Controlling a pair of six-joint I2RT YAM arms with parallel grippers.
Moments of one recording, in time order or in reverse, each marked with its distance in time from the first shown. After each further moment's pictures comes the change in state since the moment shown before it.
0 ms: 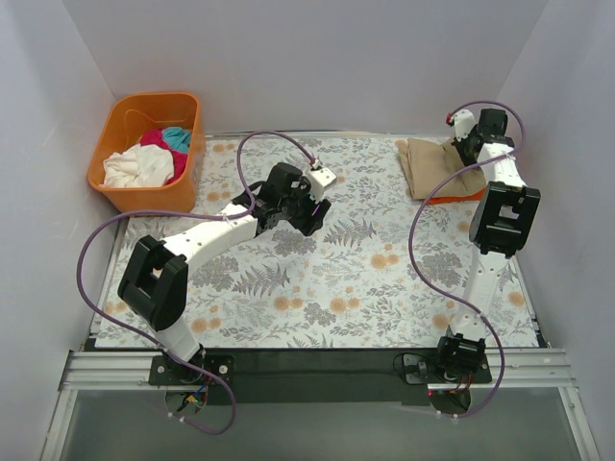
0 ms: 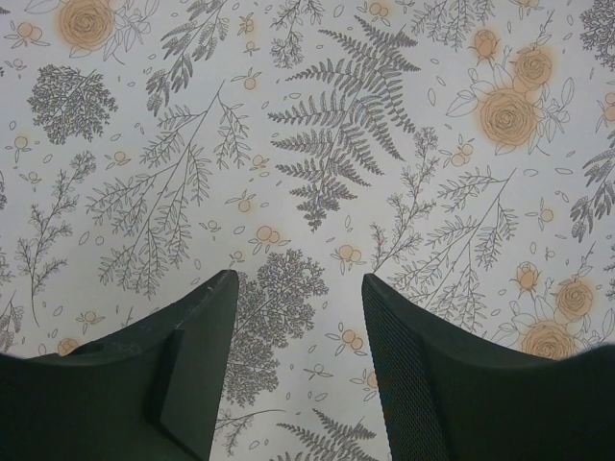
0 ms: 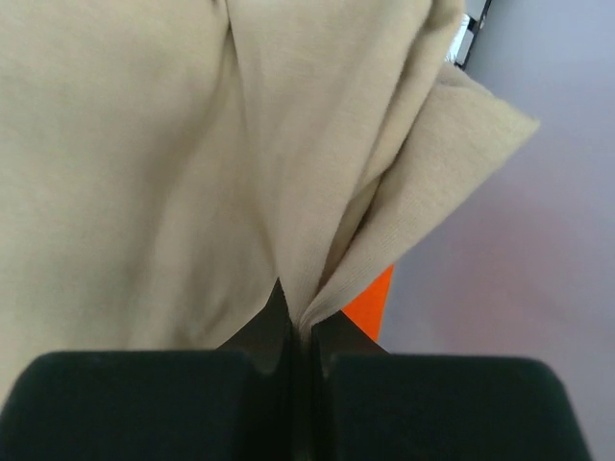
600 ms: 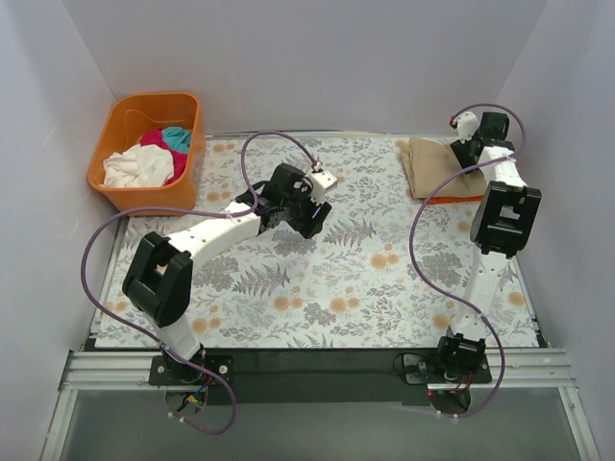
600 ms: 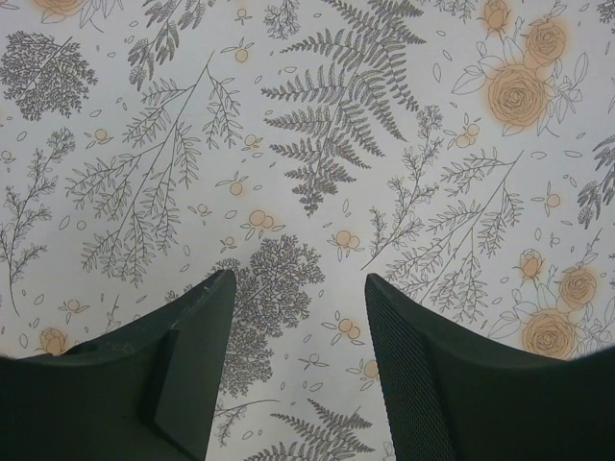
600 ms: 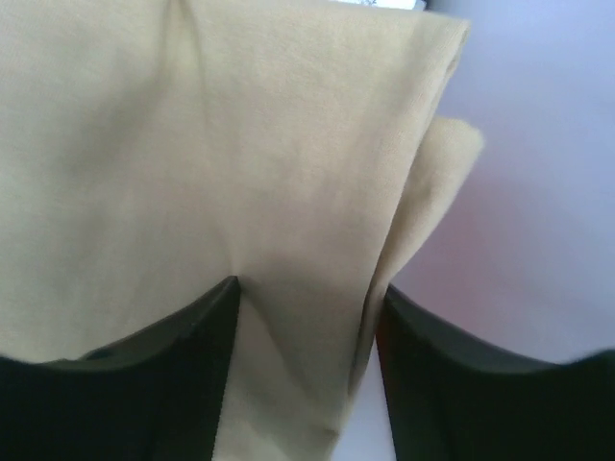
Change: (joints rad) left arm 0.000 0.032 0.019 -0.047 0.001 -0.001; right arm -0.016 0.013 -0.049 0.095 0.084 -0.015
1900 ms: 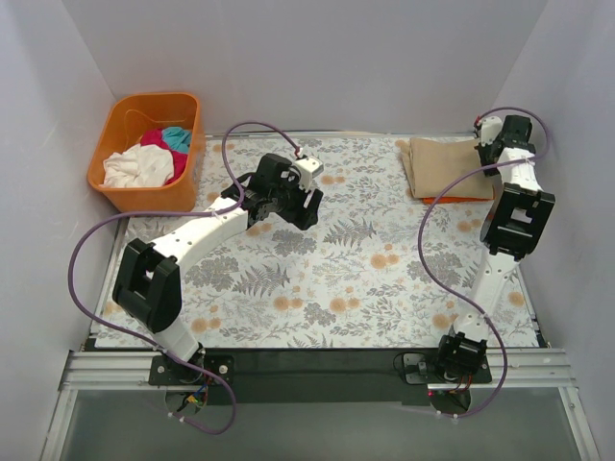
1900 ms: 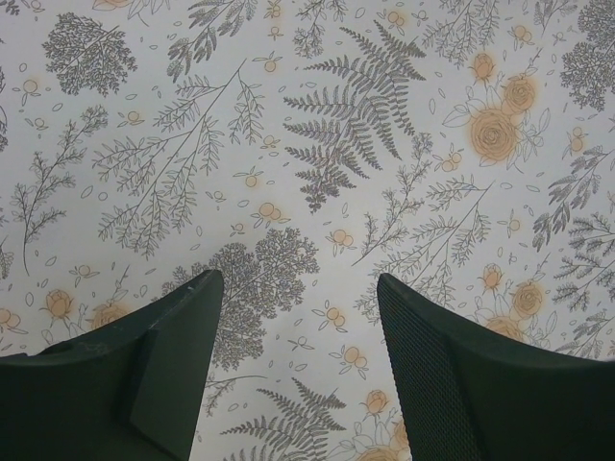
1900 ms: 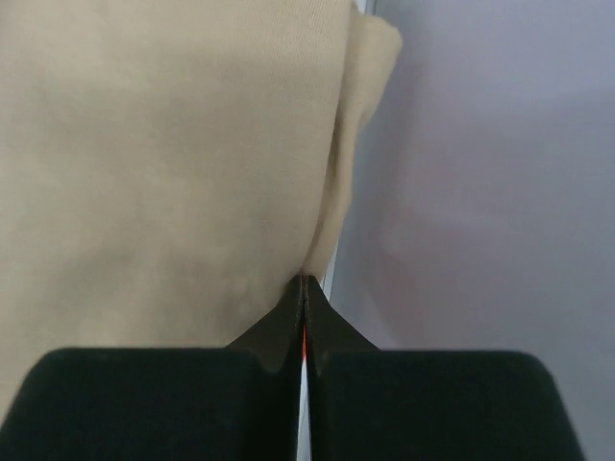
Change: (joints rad) left arm 0.061 -0.061 0.035 -0.061 0.025 -0.121; right arm -0.090 -0.008 0.042 -0.100 -0.058 0.129
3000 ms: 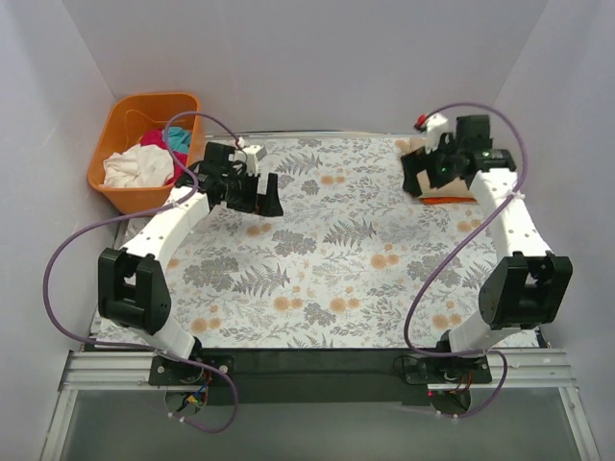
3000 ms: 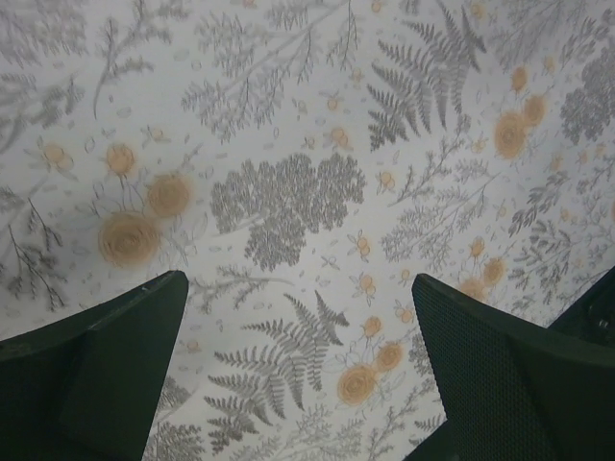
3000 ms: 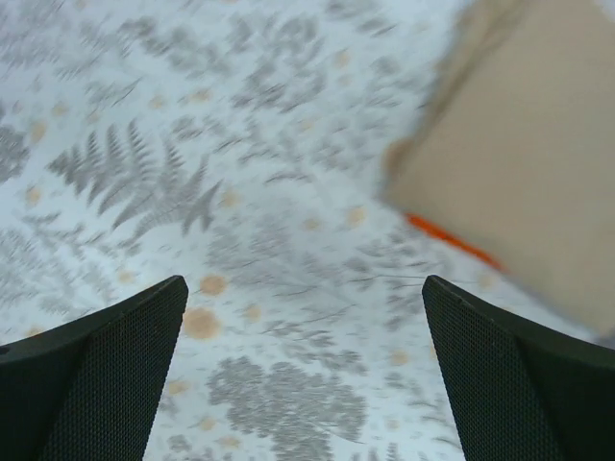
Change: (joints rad) left arm 0.313 -0.027 0.060 -0.217 0.198 -0.126; right arm 0.323 -0.758 -0.453 -0.225 -0.278 0.172
